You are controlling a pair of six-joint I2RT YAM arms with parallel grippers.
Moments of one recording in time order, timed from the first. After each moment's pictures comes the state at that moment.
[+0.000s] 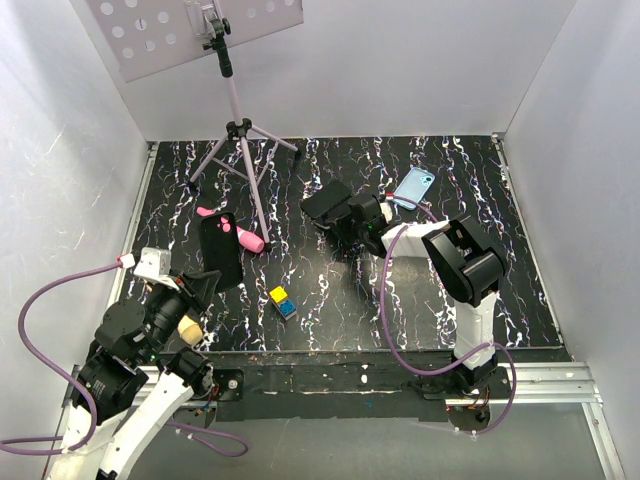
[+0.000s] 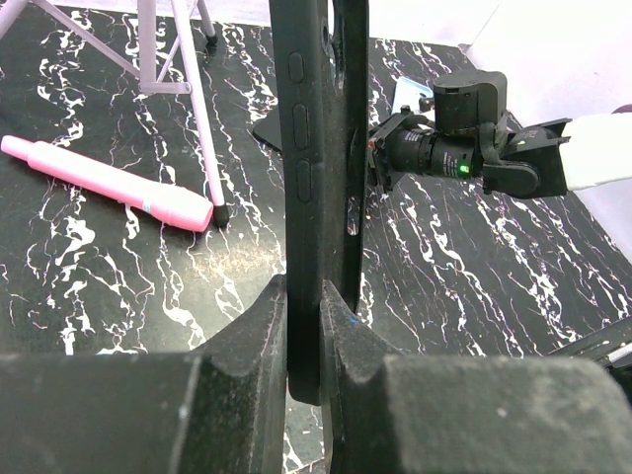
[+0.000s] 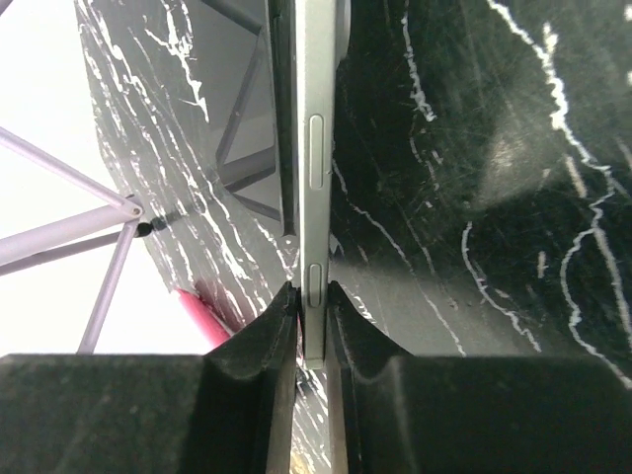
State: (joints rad) left arm -0.54 0.19 0.79 -0.70 -0.13 -0.33; right arm 0.62 1.98 1.06 0.29 0.09 1.49
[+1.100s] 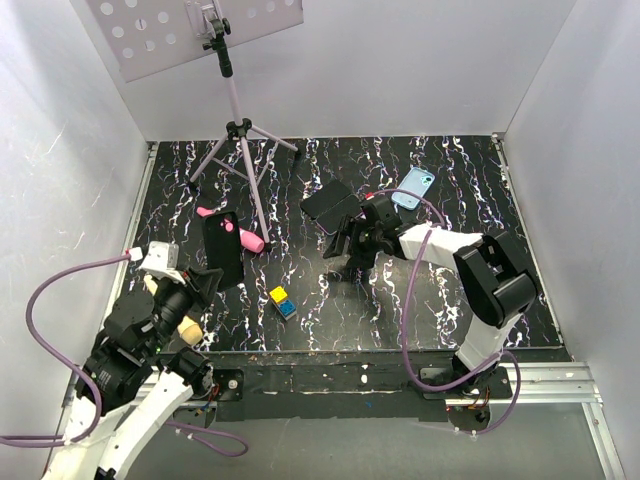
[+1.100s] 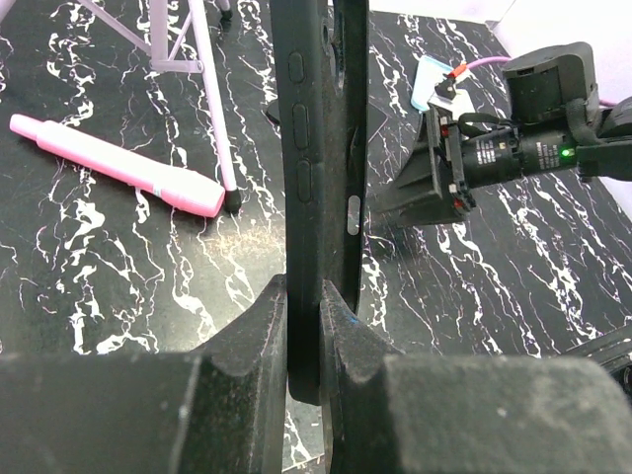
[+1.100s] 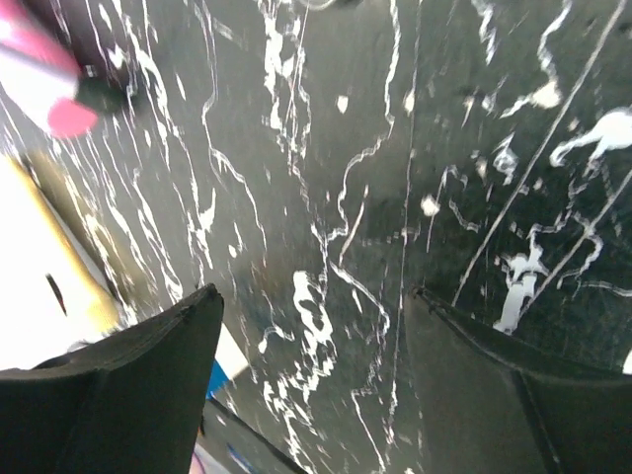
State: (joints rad) left arm -0.54 0.24 0.79 -0.70 -0.15 -0.33; right arm 0.59 1.76 0.99 -0.09 -0.31 0.88
